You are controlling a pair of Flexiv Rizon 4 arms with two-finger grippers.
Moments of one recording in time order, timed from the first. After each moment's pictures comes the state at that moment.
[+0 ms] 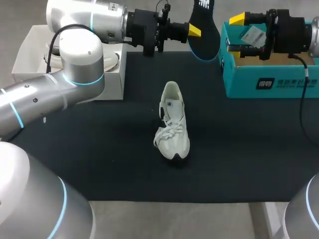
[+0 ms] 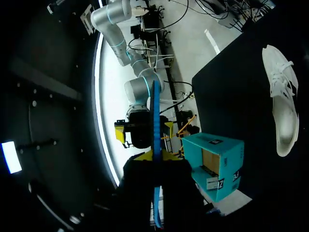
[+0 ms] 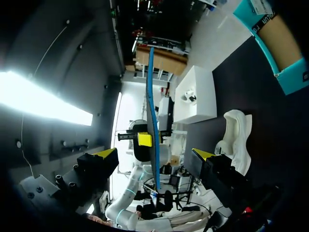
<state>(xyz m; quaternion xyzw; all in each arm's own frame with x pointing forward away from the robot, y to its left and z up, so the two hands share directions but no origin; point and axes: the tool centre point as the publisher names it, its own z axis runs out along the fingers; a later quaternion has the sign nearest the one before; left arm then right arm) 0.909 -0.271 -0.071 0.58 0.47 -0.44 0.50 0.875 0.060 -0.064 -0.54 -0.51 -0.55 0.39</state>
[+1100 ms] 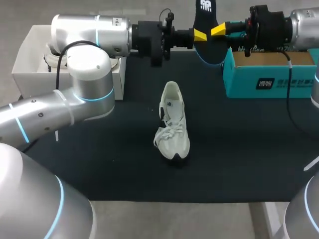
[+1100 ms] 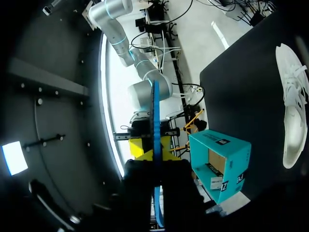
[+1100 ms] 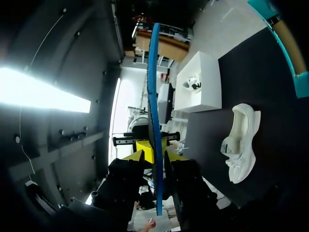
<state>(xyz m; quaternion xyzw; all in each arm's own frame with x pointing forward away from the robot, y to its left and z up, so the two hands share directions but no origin) 0.896 -0.284 -0.076 0.55 0.47 -0.45 0.53 0.877 0.101 -0.068 -0.51 -0.55 -0.51 0.42</state>
